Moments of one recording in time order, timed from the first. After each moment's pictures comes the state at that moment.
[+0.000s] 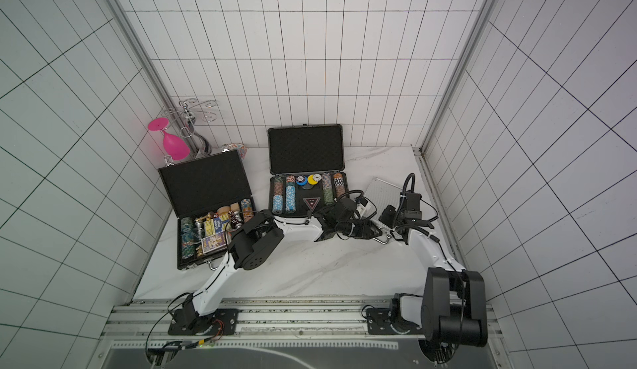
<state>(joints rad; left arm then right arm) -0.99 2.40 1.65 0.24 0.52 -0.88 -0.09 1.27 0.65 -0.26 -0.14 0.50</state>
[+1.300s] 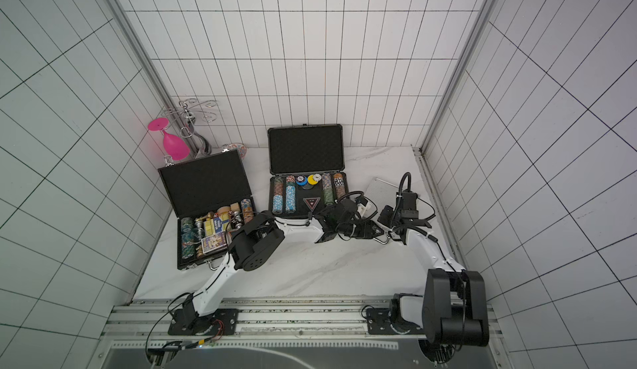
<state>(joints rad) -1.01 2.40 1.65 0.27 0.47 -0.91 -0.03 1.28 0.67 -0.30 -0.06 0.45</state>
